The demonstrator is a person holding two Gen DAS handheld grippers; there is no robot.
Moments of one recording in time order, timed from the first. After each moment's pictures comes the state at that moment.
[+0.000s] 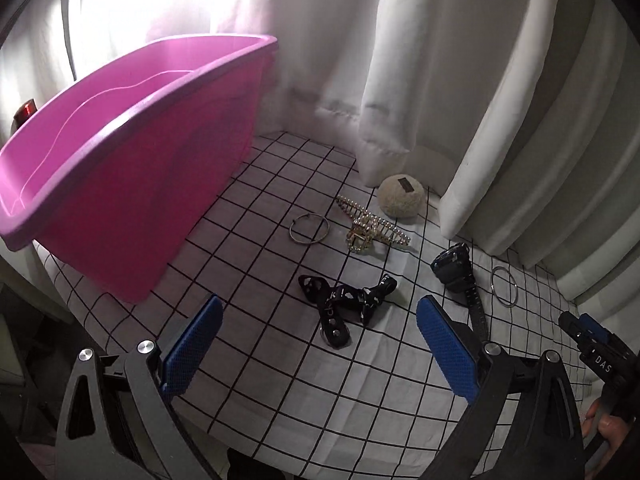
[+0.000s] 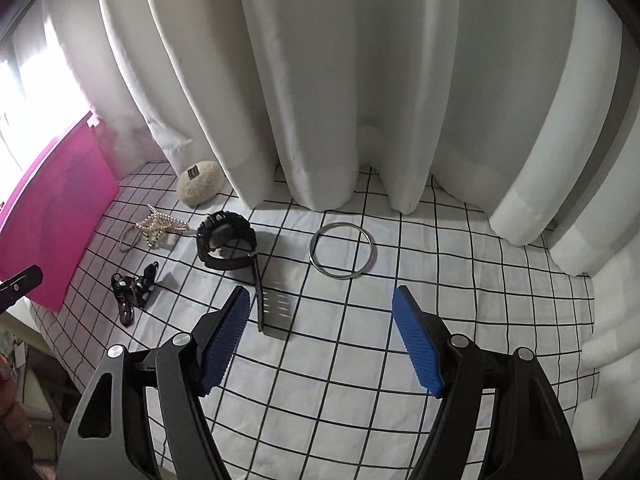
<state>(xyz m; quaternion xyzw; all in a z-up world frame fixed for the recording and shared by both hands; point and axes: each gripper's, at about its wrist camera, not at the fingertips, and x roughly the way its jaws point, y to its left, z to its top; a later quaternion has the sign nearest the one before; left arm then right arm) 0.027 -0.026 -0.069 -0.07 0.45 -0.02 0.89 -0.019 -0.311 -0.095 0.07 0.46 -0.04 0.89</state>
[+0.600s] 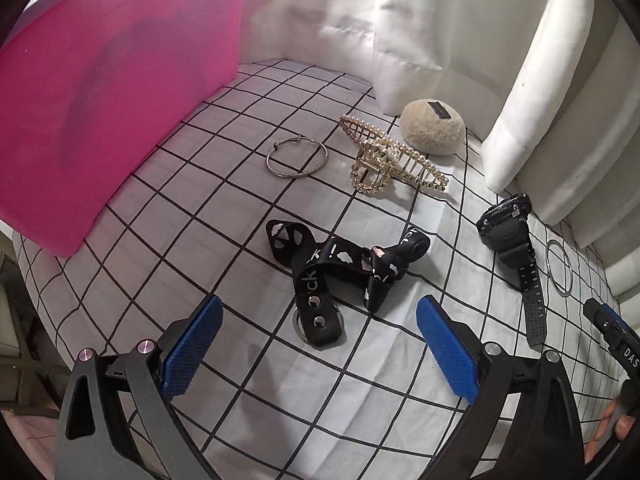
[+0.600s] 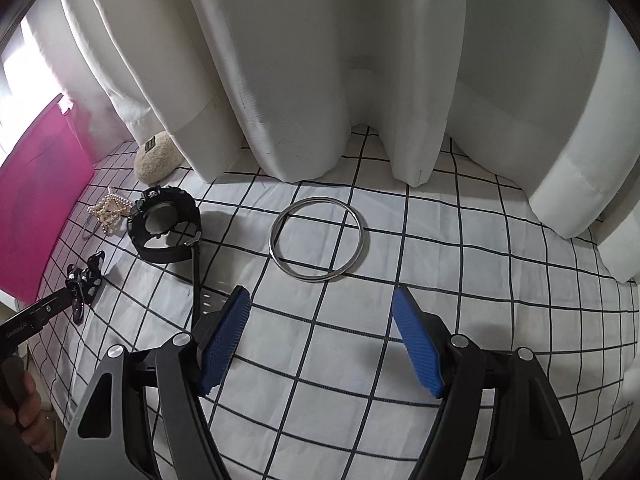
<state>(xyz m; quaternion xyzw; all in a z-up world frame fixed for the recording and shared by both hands) 0.060 -0.064 -0.162 -0.07 0.50 0.02 0.86 0.027 -0.347 -0.168 0.08 0.48 -0.01 0.87</state>
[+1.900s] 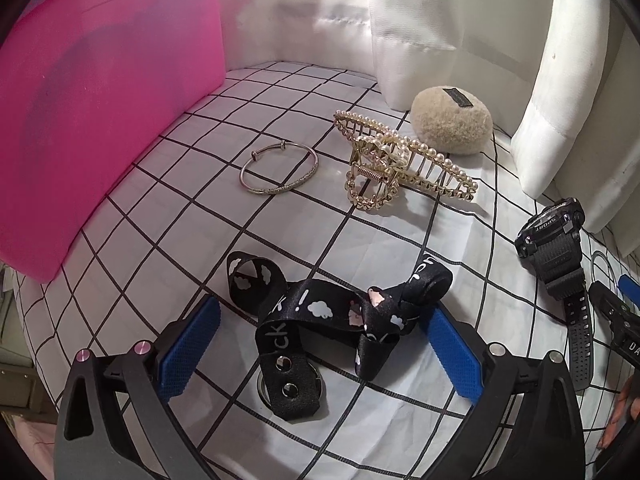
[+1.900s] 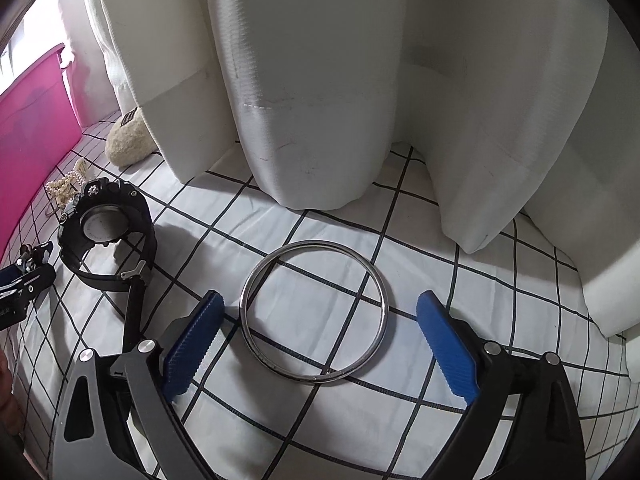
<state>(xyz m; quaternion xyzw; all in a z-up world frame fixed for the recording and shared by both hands) 0.091 -0.087 -0.198 -0.03 0.48 0.06 0.87 0.101 -0.334 -0.210 -0.01 0.47 0.03 0.88</state>
